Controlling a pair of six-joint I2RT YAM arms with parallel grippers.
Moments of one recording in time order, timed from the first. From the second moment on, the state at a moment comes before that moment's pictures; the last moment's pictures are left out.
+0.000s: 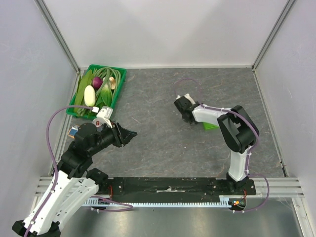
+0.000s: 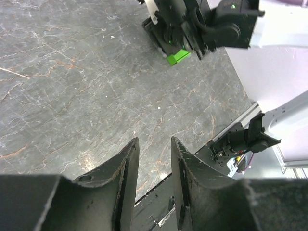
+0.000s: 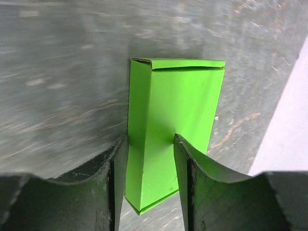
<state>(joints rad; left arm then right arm) -0.49 0.50 0.71 -0.52 0.26 -0.56 0.62 1.92 1.16 -0.46 0.74 0.01</state>
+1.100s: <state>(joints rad) -0.60 0.57 0.71 -0.48 0.35 -0.50 0.06 2.17 1.40 -0.22 0.85 -0.43</state>
